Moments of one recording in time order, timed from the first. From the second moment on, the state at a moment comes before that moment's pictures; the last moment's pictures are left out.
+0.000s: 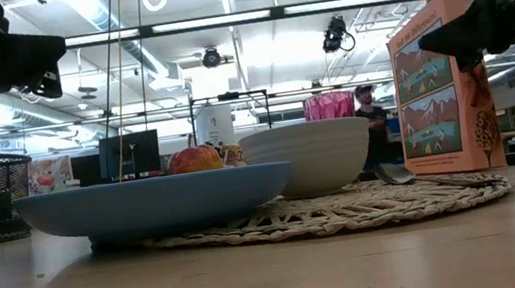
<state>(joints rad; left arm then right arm) -0.15 0.01 0.01 0.12 -0.09 0.05 -0.02 0.06 0.01 0.04 0.15 0.05</state>
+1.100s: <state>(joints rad) -0.15 0.01 0.01 0.05 -0.05 0.06 0.01 0.10 0.01 0.05 0.16 0.08</state>
